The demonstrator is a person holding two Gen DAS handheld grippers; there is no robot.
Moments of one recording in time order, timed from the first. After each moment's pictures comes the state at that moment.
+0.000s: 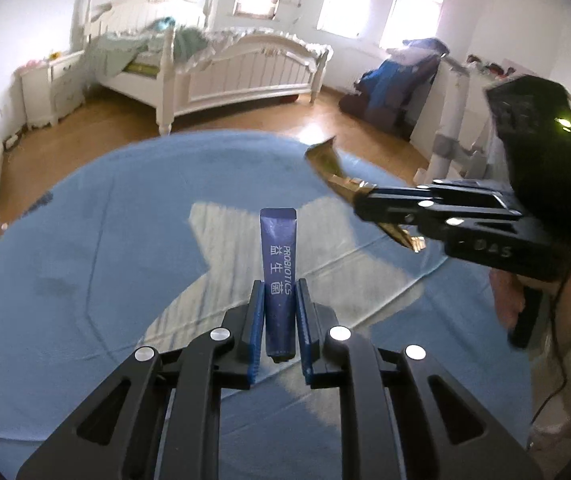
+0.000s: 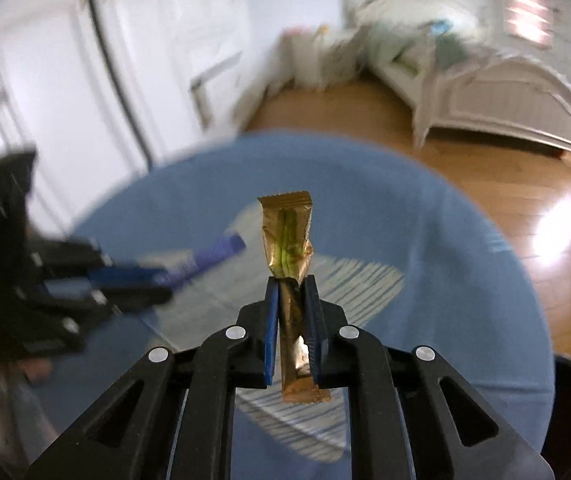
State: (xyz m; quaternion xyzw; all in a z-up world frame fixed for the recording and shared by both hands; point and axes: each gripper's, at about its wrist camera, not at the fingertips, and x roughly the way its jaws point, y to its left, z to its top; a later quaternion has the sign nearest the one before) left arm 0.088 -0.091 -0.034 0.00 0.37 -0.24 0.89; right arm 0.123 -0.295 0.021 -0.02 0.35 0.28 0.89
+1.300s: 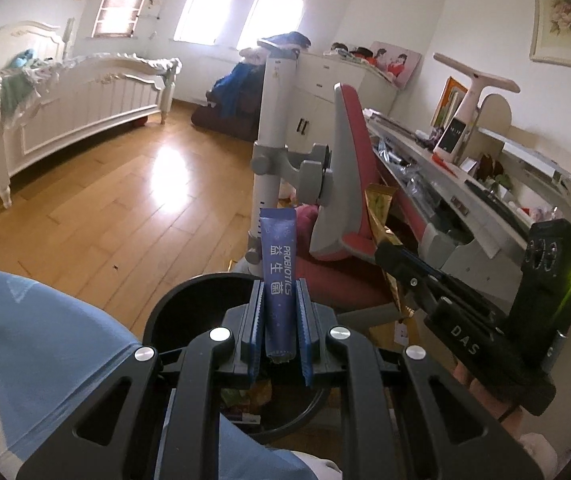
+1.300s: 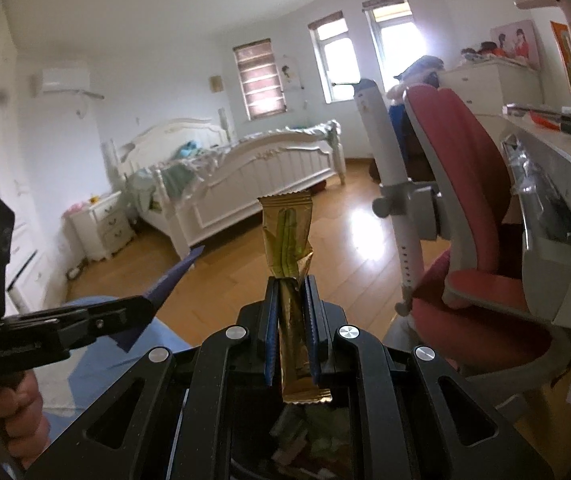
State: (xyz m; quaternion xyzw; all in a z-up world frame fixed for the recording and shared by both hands) left arm 0.092 -0.384 0.007 0.01 0.33 -0.47 0.82; right arm -0.010 -0.604 0.023 0.12 0.18 -0.12 0.97
